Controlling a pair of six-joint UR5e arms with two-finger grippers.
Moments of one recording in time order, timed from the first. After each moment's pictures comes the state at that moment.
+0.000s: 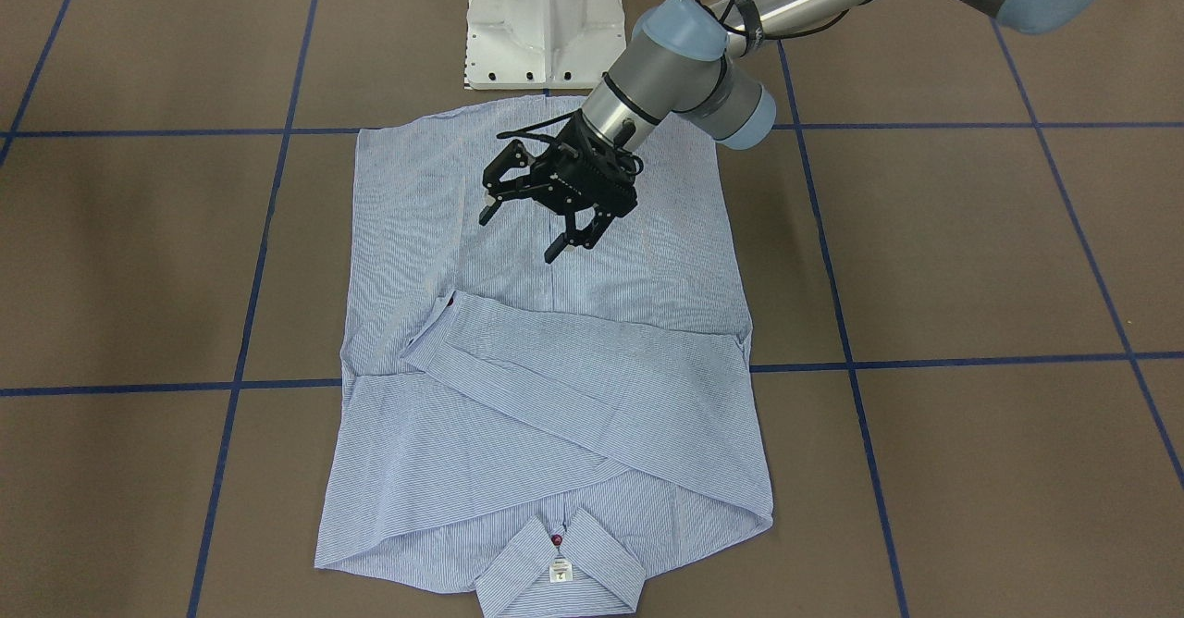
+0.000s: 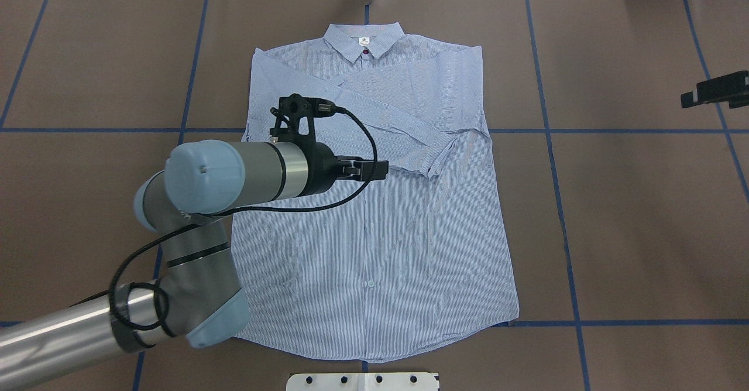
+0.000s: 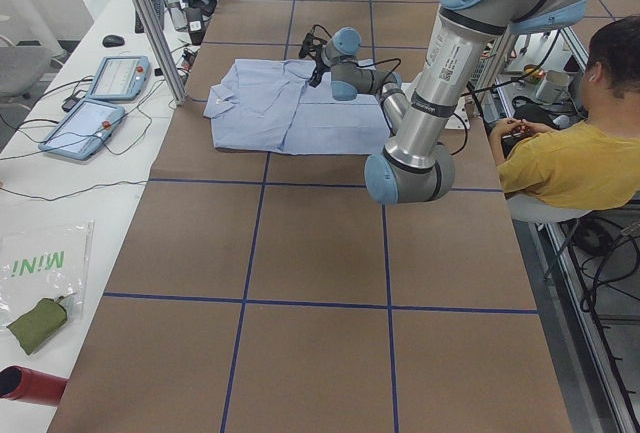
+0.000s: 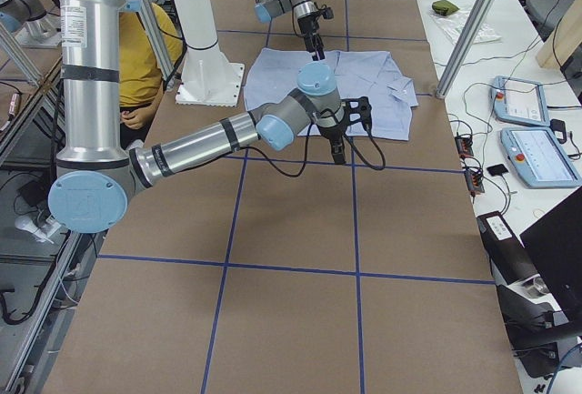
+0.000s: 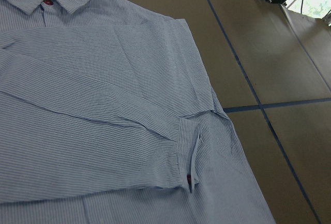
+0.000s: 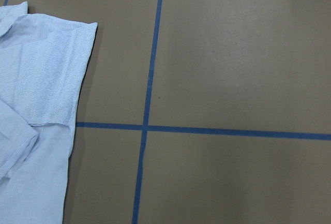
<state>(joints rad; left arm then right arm) -0.47 -2.07 -1.81 -2.25 -1.66 -1.13 1.15 -1.69 2.07 -1.11 2.22 0.83</state>
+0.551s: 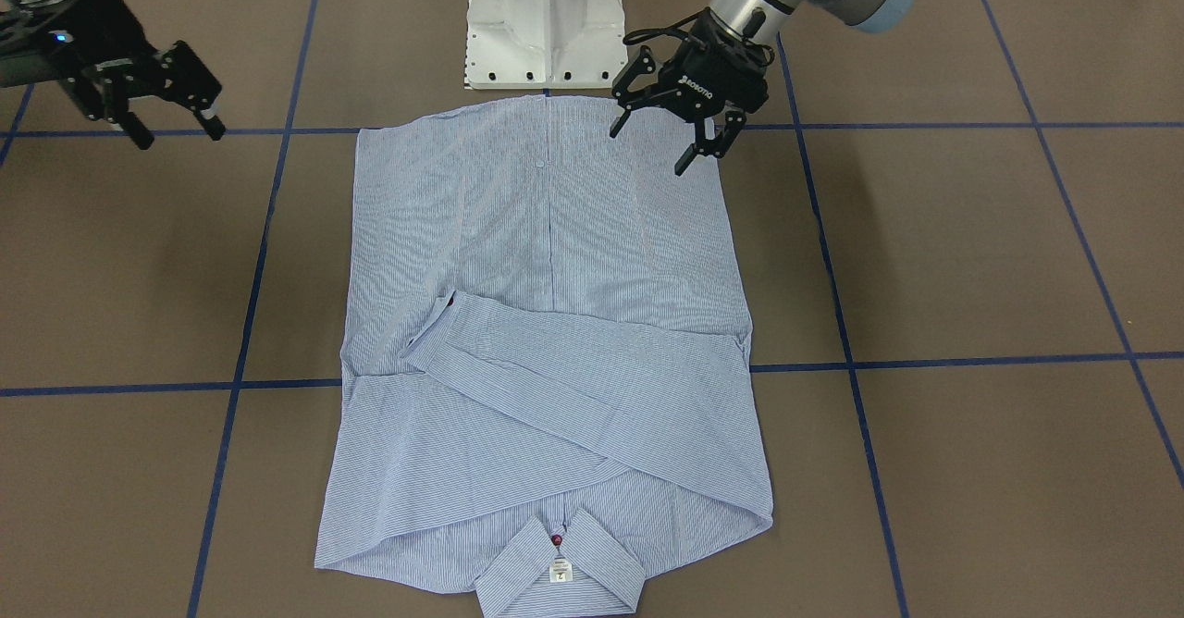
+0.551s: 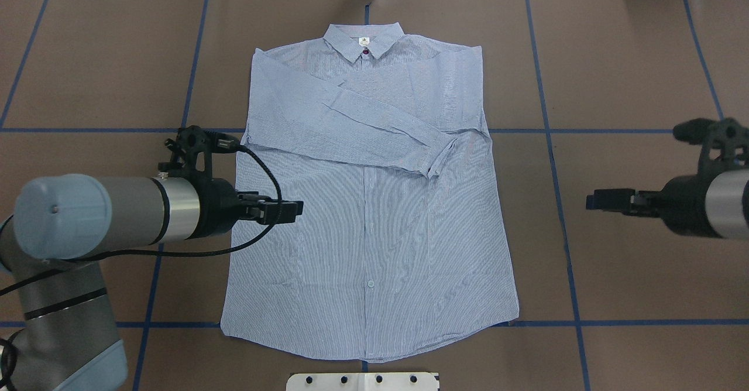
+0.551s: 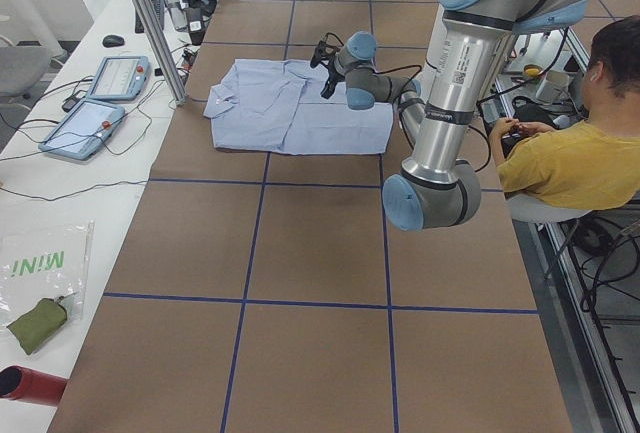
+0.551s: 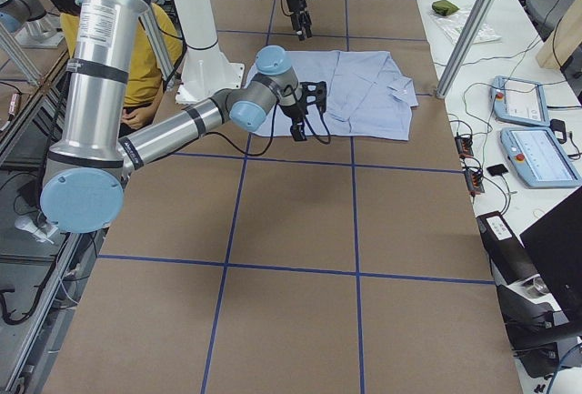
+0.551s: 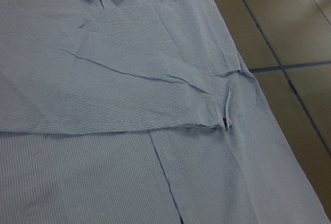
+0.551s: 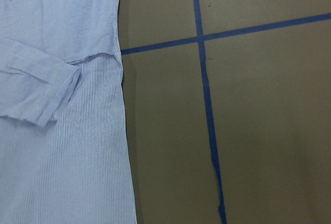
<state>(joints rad) -0.45 -1.79 -2.04 -2.19 -1.68 -1.14 0.59 -1.83 2.30 -1.08 1.76 1.33</state>
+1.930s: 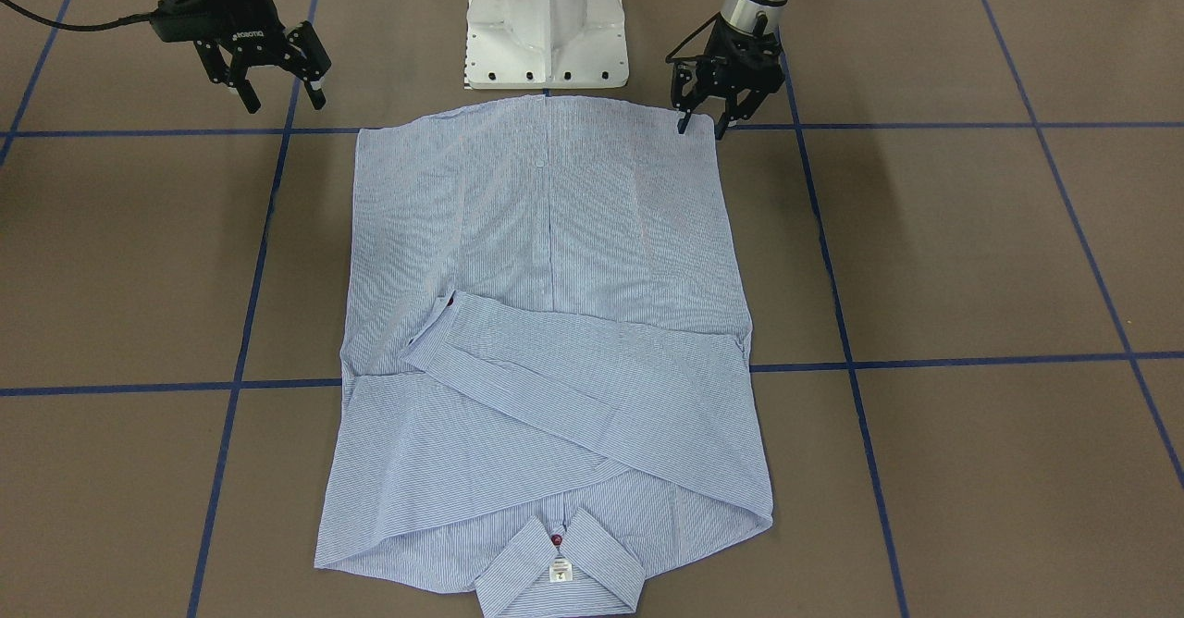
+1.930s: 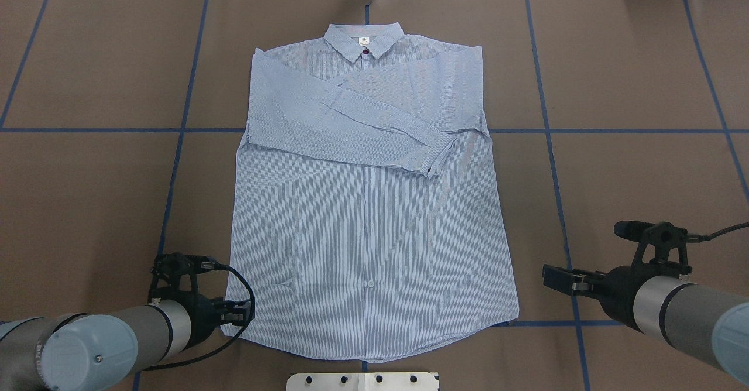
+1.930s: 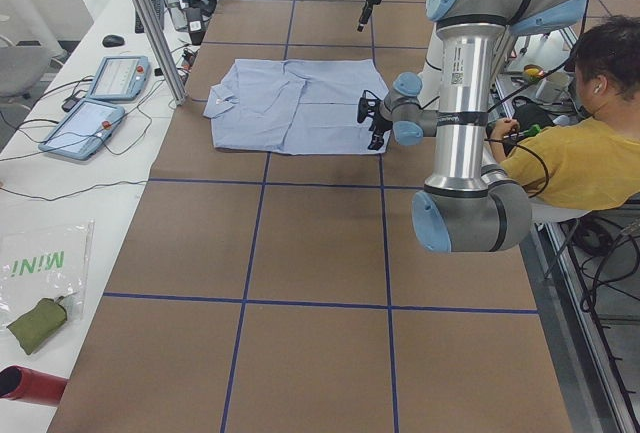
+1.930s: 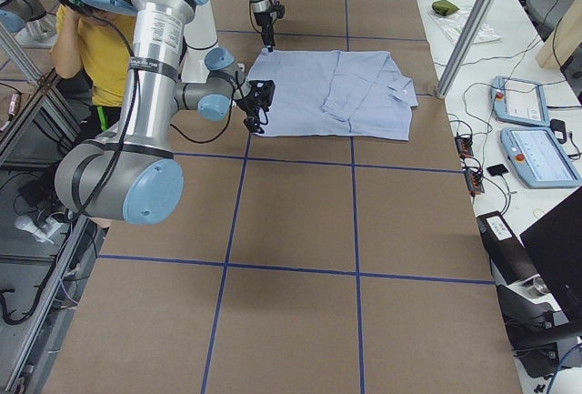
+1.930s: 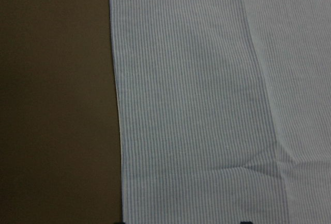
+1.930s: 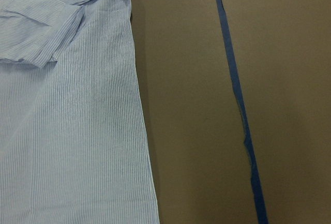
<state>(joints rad) -0.13 -1.61 -2.05 -2.06 -1.42 -1.42 0.18 -1.88 2.33 -1.09 1.35 1.57</state>
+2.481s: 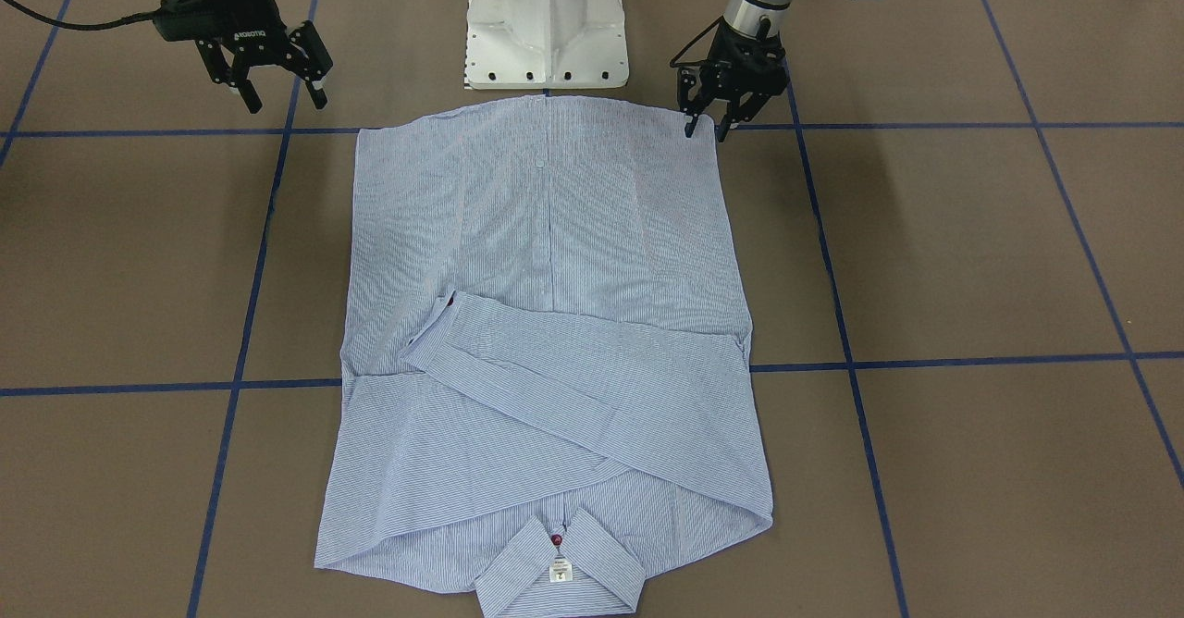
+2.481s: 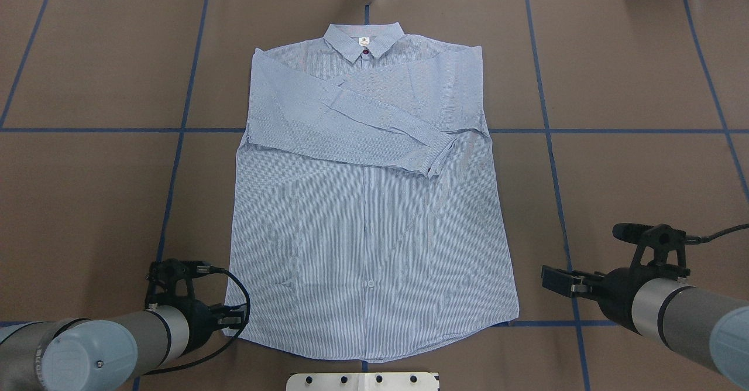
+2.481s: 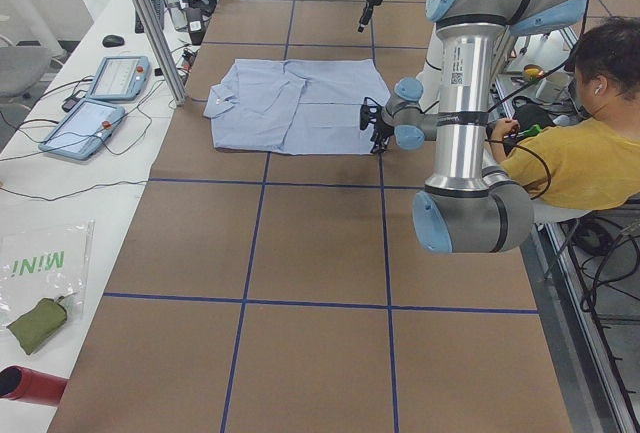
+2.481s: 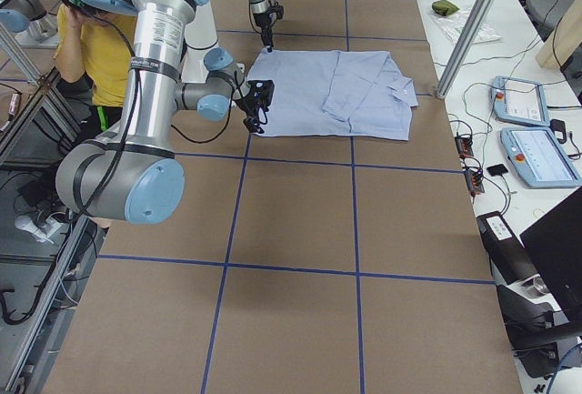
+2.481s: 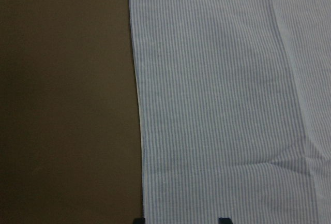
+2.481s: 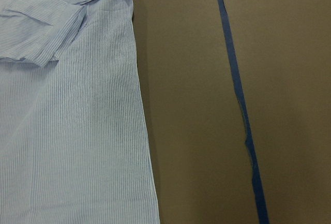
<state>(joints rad) -0.11 -1.60 -2.04 -2.06 -1.42 -1.51 0.17 -1.88 2.33 -1.09 1.34 1.57</state>
